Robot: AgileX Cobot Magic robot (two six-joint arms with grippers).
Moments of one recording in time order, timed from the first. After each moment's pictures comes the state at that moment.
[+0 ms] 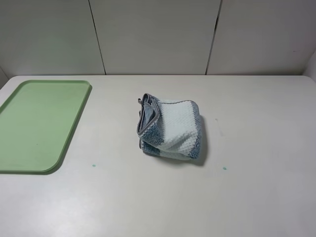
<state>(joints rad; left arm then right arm) -0.11 0.25 -0.51 -0.07 0.98 -0.17 0.24 -0.01 -0.50 -0.03 1.02 -0.02</state>
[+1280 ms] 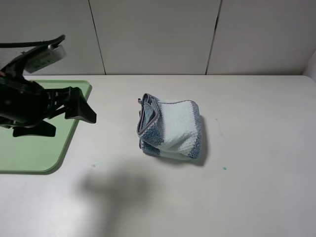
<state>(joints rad) -0.33 1.29 -0.67 -0.42 0.49 -0.05 0.24 -0.01 -0.50 -0.03 1.02 -0.02</state>
